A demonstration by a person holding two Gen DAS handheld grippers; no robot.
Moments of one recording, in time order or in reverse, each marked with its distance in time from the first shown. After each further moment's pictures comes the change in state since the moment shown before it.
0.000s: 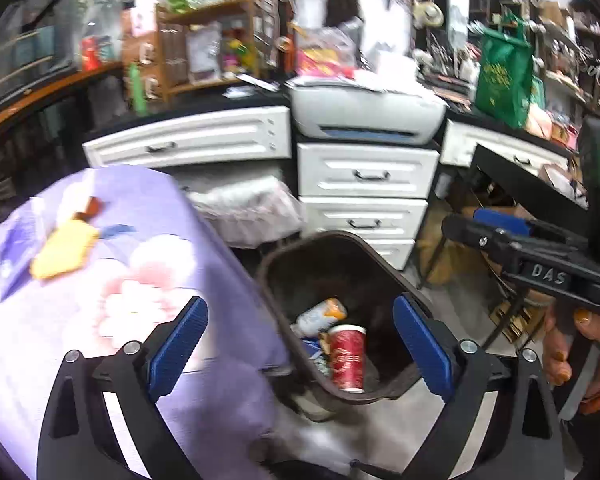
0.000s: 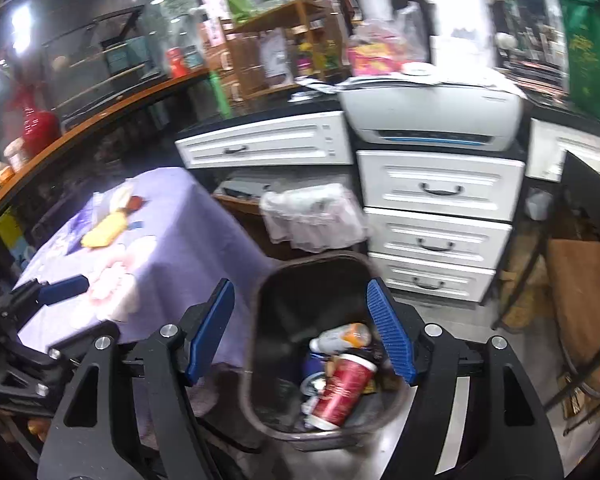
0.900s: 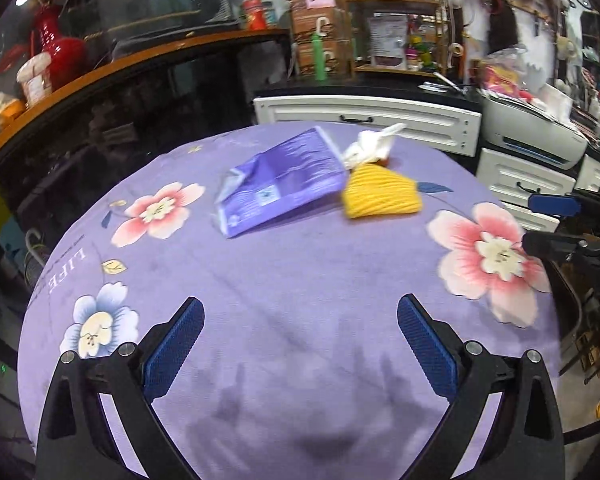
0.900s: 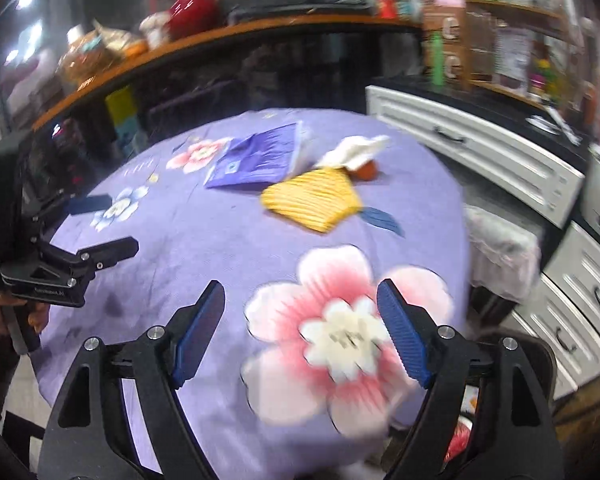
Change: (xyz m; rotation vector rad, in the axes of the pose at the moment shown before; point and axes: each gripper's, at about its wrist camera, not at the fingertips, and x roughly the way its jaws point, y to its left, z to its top) left arm -0.085 0.249 -0.056 -0.184 0.070 0.369; right arm 0.102 0.260 0.024 -0.452 0.215 0.401
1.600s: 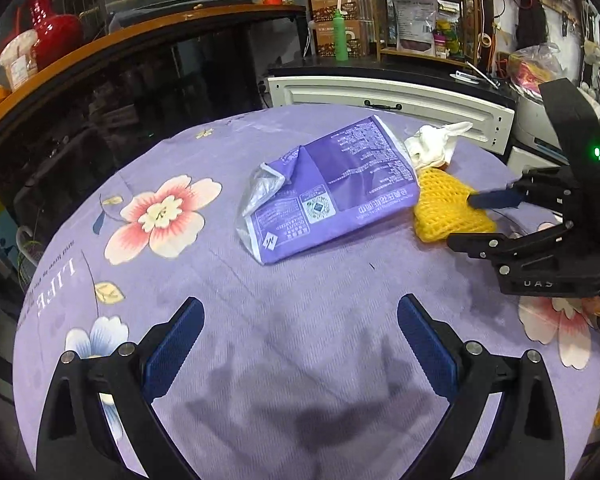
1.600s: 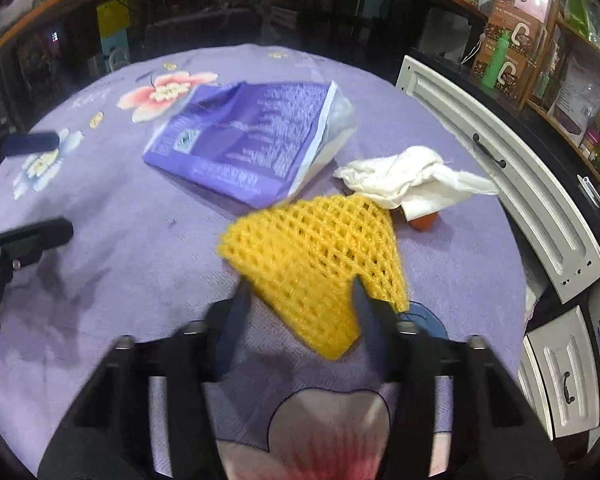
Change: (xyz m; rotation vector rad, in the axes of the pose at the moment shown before) left arm 0.066 0.038 0.035 -0.005 0.070 0.008; right arm 0.141 0.017 0.068 -0.219 0.210 -0.129
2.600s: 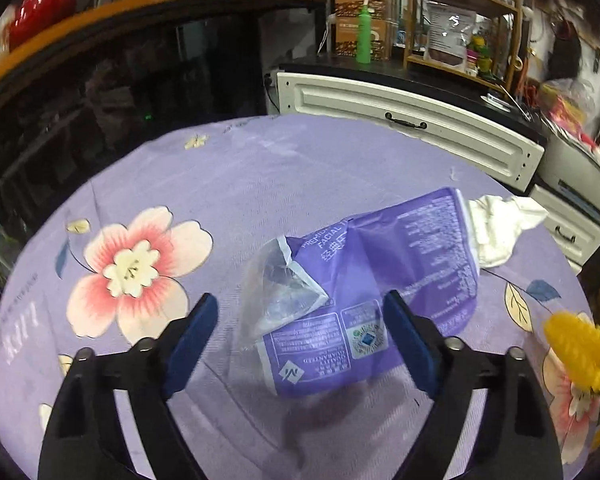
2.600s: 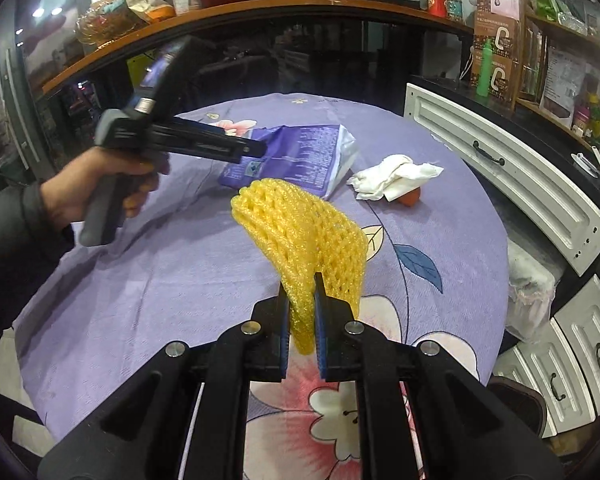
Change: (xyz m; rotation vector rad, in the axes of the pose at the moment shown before) left arm 0.075 0.026 0.067 -0.108 0.032 -0.046; right arm -0.090 -0.005 -0.053 0.087 -0.164 0.149
